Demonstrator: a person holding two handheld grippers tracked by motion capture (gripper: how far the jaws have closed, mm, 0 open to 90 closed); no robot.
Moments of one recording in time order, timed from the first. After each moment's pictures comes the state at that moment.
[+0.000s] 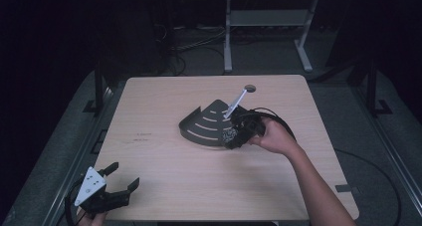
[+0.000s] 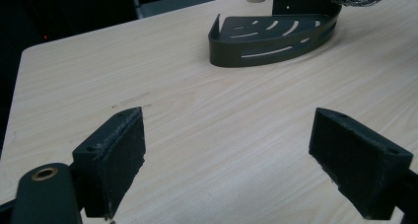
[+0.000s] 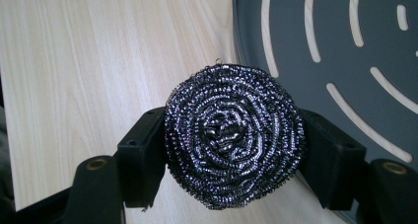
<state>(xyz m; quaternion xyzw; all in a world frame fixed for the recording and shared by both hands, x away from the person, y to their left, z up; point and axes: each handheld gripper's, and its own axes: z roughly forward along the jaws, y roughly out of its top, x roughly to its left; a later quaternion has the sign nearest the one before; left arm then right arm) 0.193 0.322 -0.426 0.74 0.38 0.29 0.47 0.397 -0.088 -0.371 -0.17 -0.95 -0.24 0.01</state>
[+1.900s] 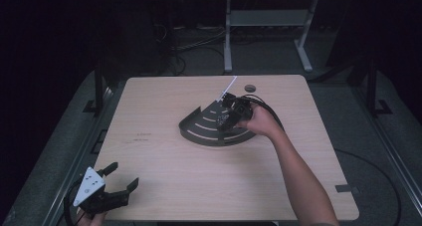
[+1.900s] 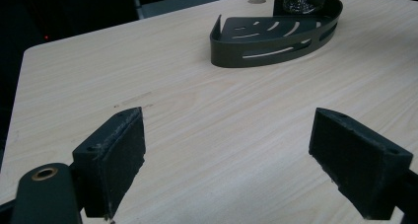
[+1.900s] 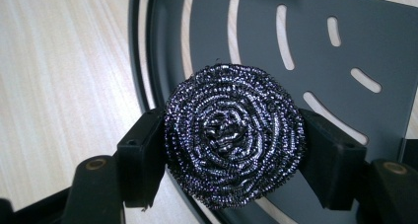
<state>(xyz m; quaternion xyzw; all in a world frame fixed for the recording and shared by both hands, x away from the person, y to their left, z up) 0.192 0.324 -0.425 0.74 0.38 0.29 0.47 0.465 -0.068 -0.390 -0.23 -0.95 -0.23 0.01</state>
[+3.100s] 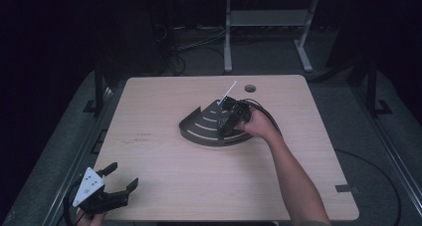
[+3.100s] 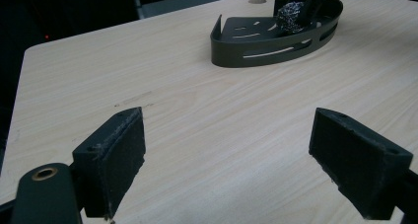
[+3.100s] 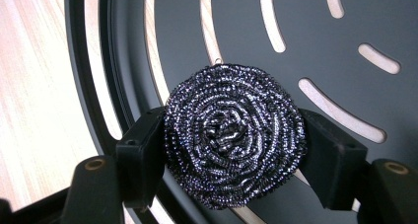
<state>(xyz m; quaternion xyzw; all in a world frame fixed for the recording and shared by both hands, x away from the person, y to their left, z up) 0.192 0.325 -0.426 0.74 0.38 0.29 0.47 0.479 -0.068 -0.425 -0.26 -0.94 -0.21 0.02</state>
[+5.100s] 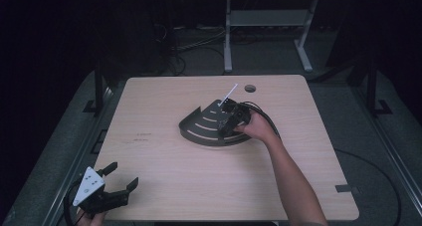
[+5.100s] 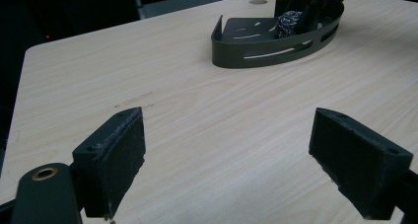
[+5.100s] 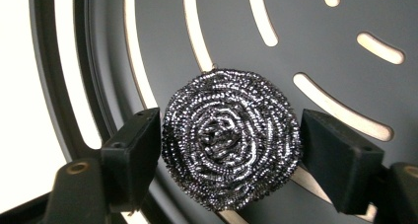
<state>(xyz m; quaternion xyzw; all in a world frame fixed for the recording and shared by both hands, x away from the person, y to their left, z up) 0.193 0.324 -0.425 0.74 0.38 0.29 0.47 0.481 -0.070 -0.438 -0.28 -0.93 -0.22 0.02</state>
